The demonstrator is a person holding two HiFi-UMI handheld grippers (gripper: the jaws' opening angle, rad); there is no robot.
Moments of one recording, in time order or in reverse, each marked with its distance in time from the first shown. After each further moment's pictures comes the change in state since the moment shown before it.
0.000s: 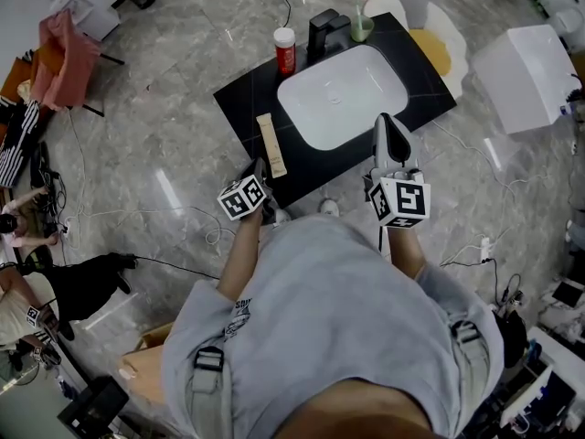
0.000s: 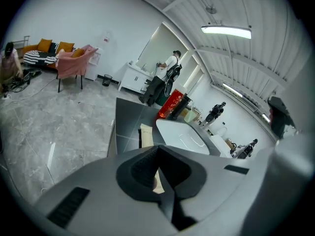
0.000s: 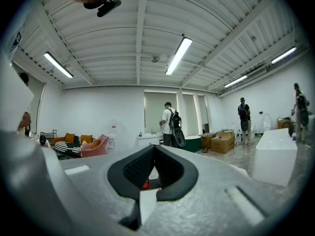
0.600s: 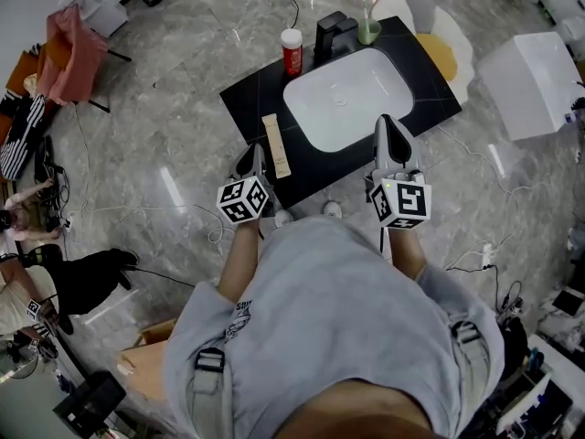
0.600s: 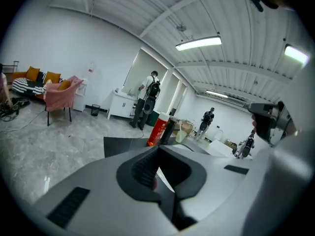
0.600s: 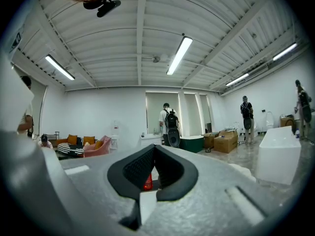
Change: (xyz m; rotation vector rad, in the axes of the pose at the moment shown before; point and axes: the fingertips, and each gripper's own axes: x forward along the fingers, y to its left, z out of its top) left arm -0.039 -0.051 0.079 0.204 -0.258 -0.059; right arm 0.005 0.006 0.000 0.011 -0.006 0.029
